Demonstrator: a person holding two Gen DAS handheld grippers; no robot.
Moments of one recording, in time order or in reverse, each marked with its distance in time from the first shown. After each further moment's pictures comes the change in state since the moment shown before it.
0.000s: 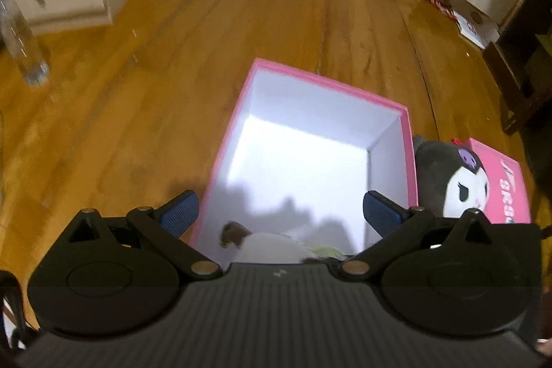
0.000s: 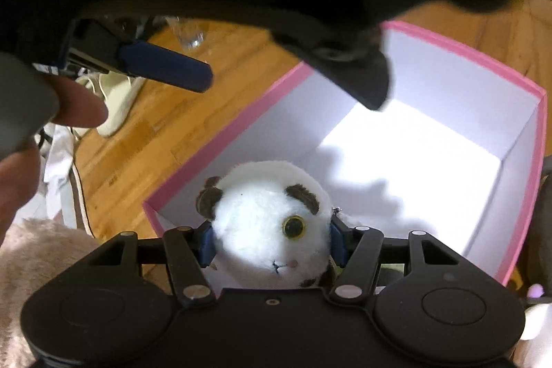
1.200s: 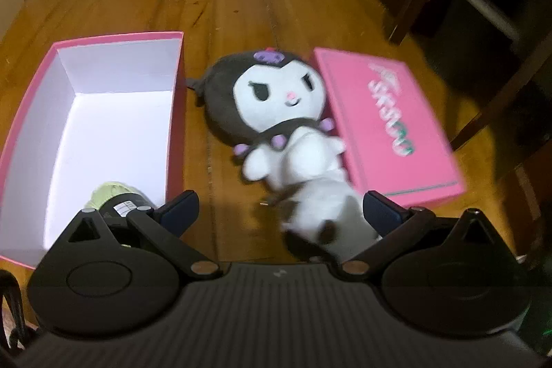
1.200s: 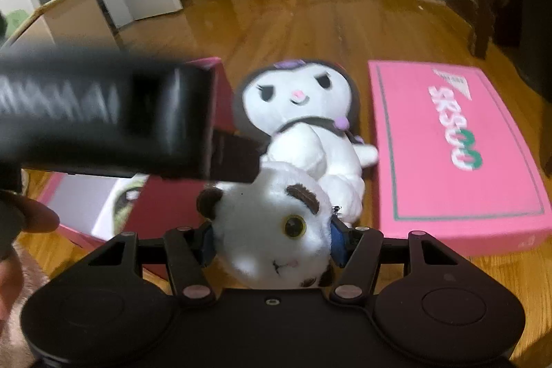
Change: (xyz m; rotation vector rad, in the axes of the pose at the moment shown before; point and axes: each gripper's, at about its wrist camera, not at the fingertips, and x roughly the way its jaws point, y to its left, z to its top) left arm -0.029 -0.172 -0.086 0.267 0.016 -0.204; right arm -0.144 -0.077 -0.131 0.434 -0.278 -0.417
